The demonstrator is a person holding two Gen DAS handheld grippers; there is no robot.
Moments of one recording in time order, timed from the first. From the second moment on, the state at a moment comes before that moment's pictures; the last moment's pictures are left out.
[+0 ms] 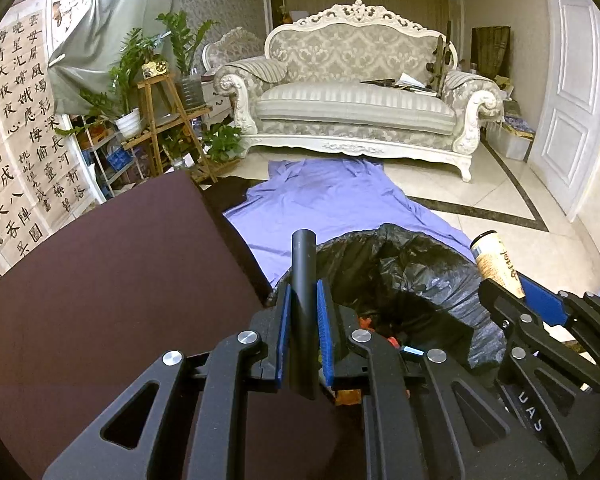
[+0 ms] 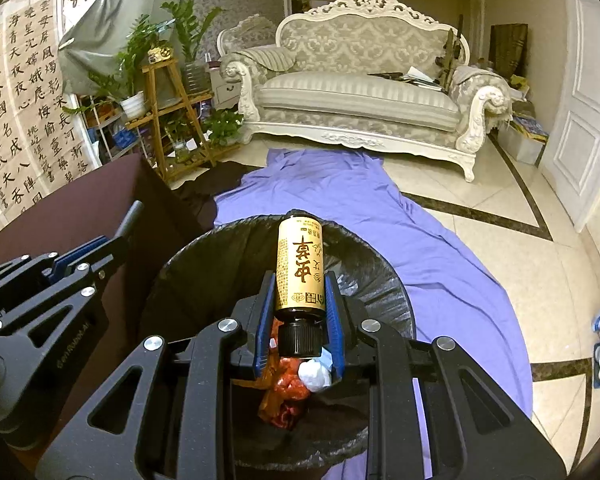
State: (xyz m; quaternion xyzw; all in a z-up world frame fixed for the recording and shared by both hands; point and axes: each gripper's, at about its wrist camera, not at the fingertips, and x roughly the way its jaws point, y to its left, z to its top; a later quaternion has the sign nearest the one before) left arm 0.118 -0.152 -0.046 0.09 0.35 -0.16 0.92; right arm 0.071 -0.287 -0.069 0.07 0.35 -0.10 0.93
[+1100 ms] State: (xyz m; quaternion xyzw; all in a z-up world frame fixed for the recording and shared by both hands) left arm 0.120 -0.137 -0.037 0.08 0.34 -0.13 0.93; right arm 0.056 -0.296 -0.058 0.08 0.33 -0.14 0.93
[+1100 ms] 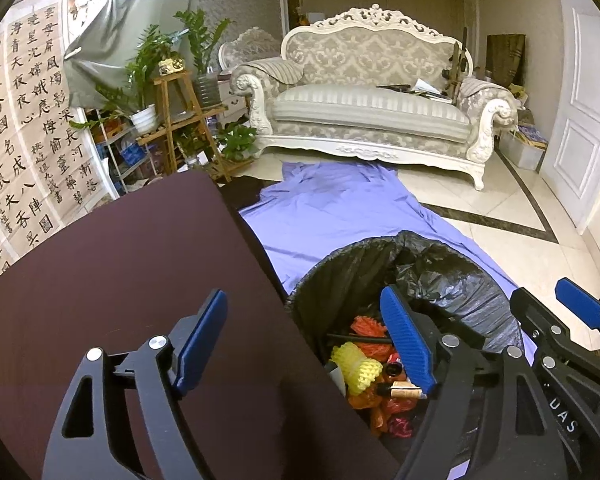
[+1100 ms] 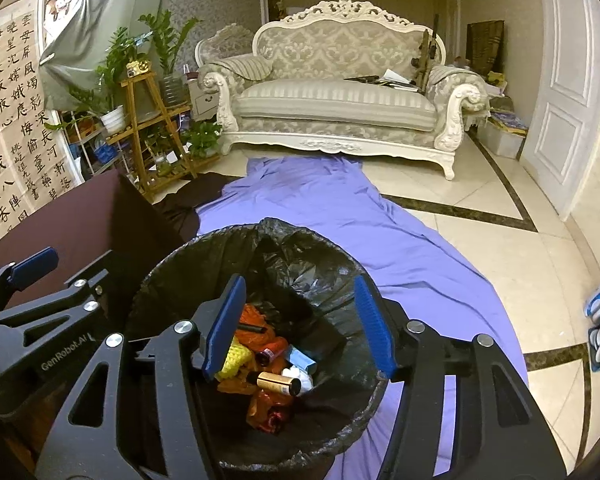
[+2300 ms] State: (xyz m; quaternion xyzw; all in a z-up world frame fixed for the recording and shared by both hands) left arm 0.017 -0.065 0.006 0.05 0.30 -0.11 0.95; right arm -0.037 -0.241 -0.012 0.05 0.28 -0.13 0.95
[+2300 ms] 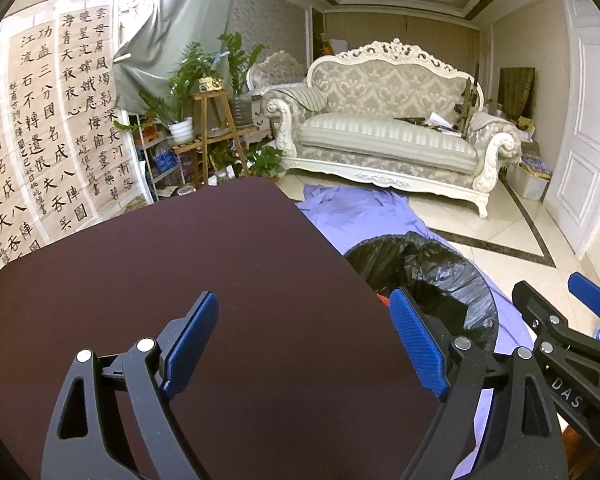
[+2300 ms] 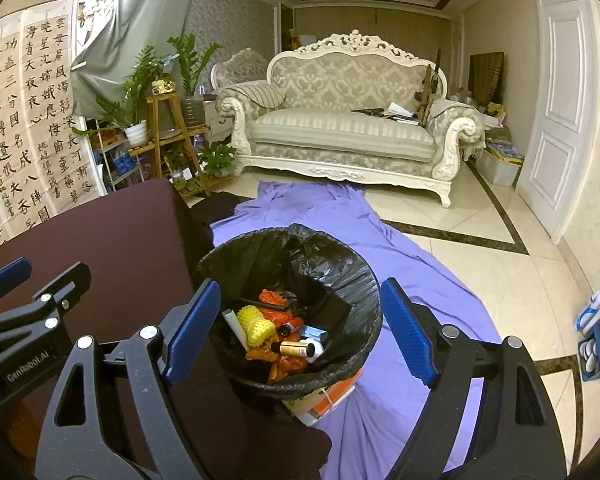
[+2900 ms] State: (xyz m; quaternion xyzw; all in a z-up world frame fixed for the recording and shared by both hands) left arm 0.007 -0.051 0.012 0.04 0.29 -0.10 0.95; right arm -0.051 -0.229 0.002 0.04 0.26 -0.12 0.96
